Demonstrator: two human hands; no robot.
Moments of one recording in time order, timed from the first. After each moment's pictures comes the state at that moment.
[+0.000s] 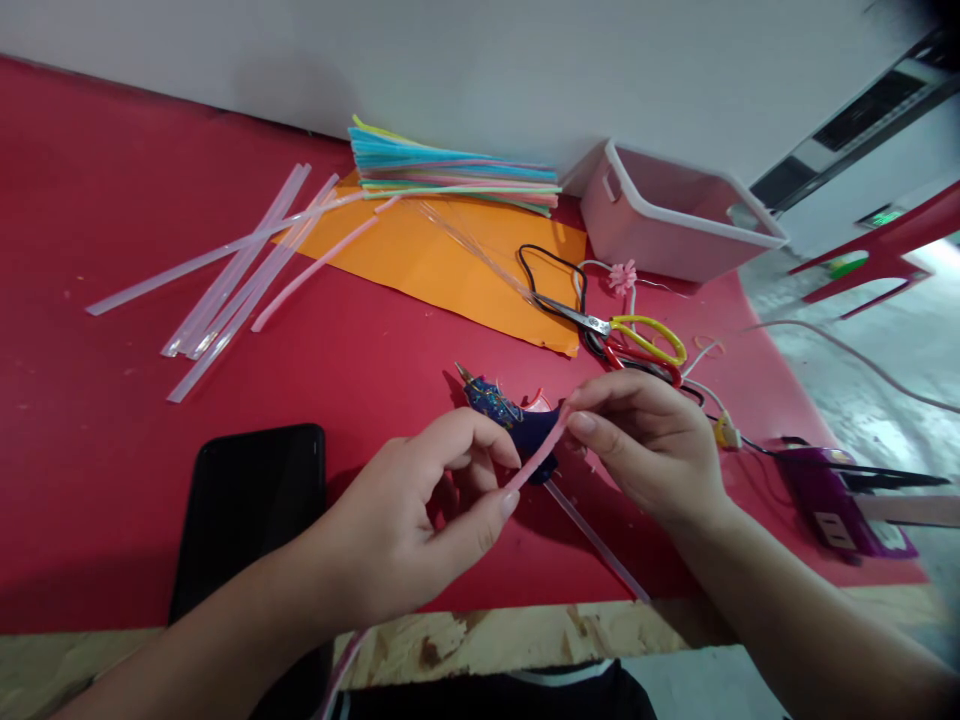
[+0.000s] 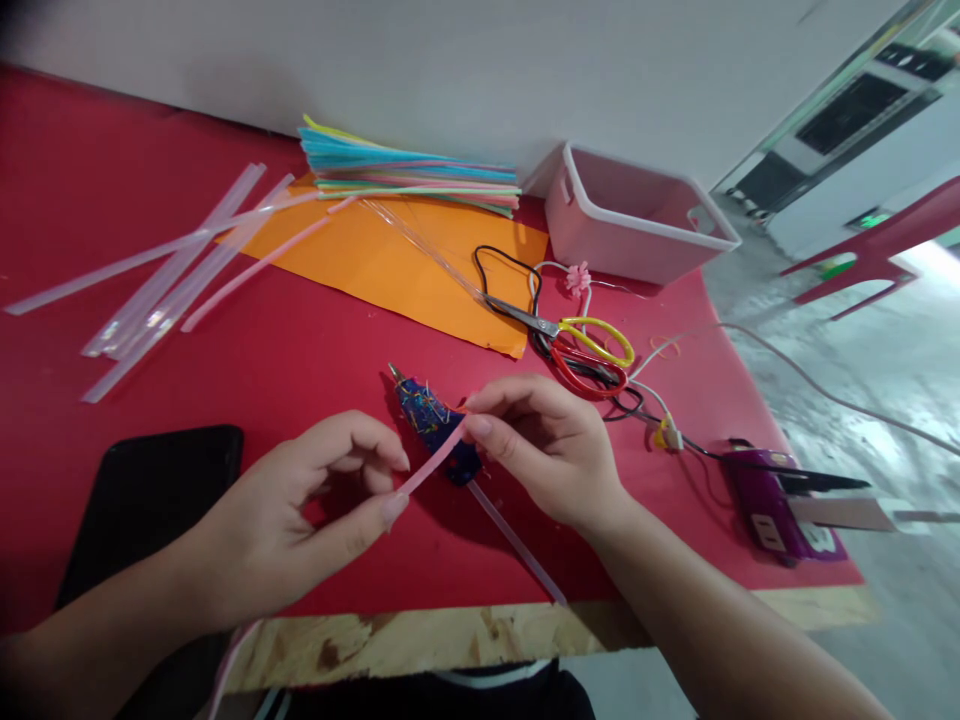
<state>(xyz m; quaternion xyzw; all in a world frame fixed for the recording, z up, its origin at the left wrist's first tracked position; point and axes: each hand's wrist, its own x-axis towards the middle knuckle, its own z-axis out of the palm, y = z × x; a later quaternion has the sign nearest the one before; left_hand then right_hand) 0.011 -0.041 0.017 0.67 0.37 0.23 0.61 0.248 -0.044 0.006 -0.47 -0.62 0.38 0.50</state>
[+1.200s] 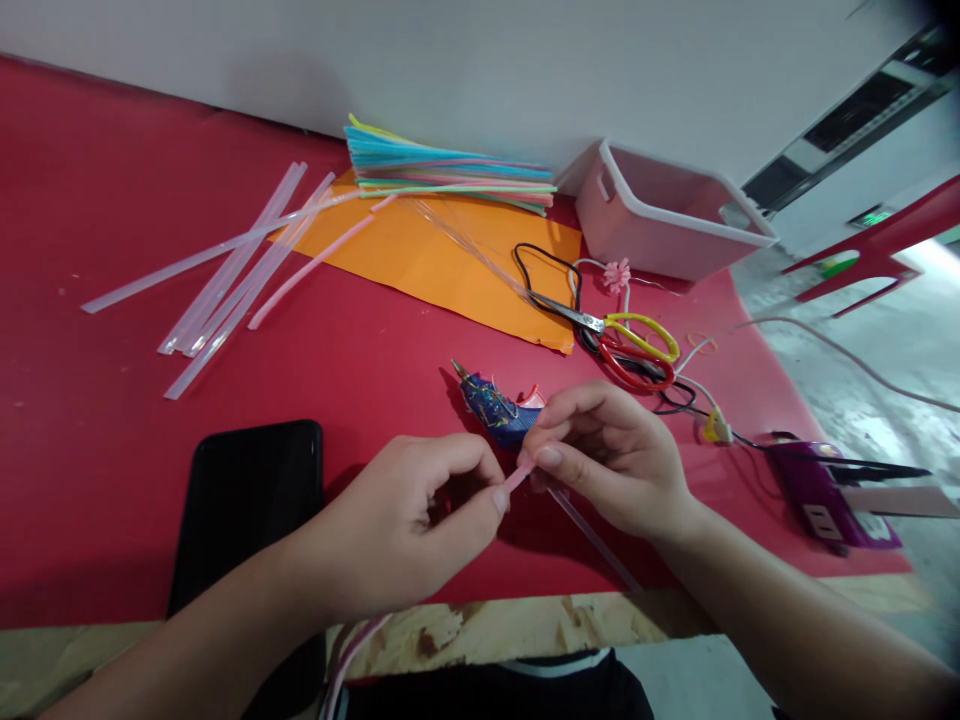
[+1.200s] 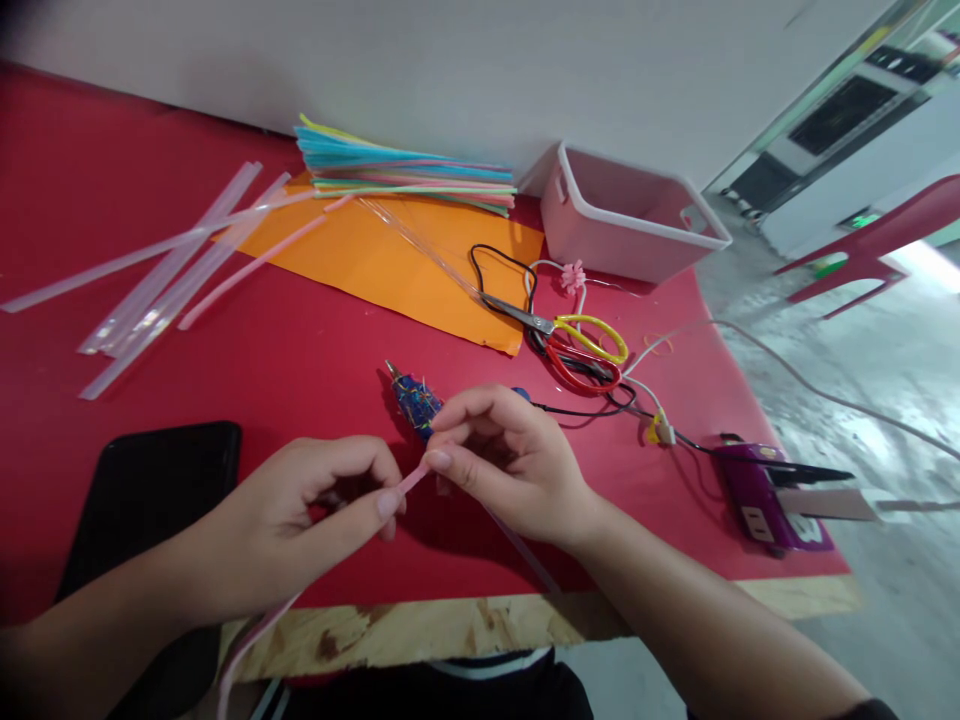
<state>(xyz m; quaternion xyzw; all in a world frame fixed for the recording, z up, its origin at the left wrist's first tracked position) 0.011 -0.041 0.013 0.67 0.36 0.19 0.62 0.235 -0.053 0.006 -0.42 -0.64 0.47 0.45</state>
